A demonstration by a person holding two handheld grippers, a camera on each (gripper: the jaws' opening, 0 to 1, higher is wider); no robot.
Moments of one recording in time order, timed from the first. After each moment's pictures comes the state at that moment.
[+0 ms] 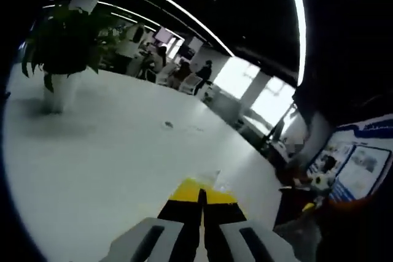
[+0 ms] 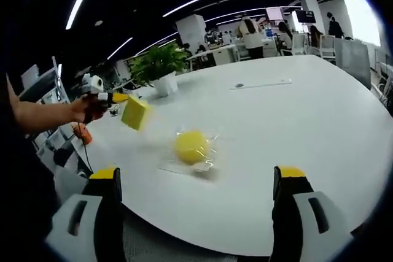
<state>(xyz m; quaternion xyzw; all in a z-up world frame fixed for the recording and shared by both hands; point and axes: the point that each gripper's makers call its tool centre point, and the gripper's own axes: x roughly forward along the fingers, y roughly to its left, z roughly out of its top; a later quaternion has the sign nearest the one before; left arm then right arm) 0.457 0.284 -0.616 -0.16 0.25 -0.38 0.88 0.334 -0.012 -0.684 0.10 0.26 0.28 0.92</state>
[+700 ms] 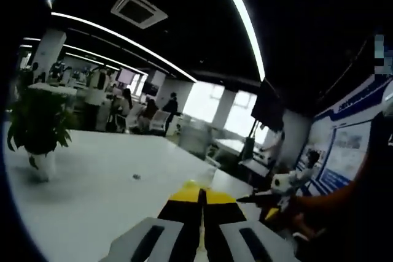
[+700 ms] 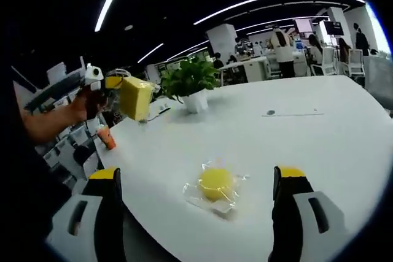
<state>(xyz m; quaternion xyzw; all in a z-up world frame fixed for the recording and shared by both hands) 0.404 0.255 -0.476 -0.15 0.11 -0.45 0.87 0.375 0.036 -0.602 0.11 0.20 0.41 0.88</state>
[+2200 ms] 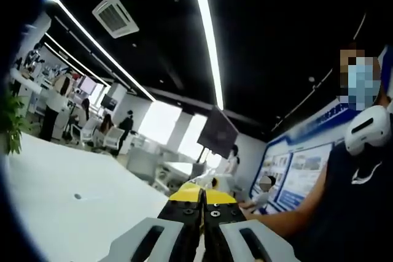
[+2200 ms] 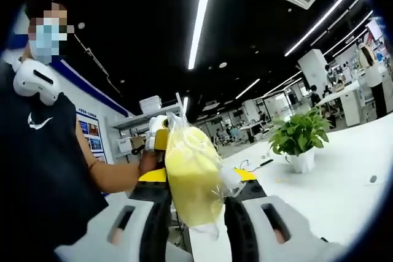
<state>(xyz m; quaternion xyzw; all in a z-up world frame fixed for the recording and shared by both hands) 0.342 0.177 -0.389 -0.23 0.04 -0.57 0.79 0.348 0.158 -0.435 0.19 0.04 0.67 0.72</state>
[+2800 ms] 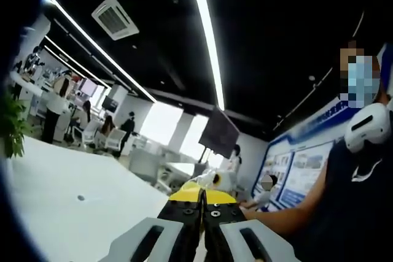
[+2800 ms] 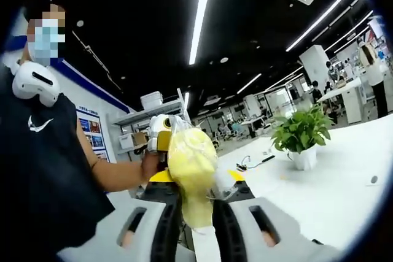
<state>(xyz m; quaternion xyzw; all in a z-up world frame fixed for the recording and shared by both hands) 0.343 0.184 -0.388 -0.22 0.03 -0.56 0.79 0.347 0.164 -0.432 0.18 0.05 0.68 0.71</state>
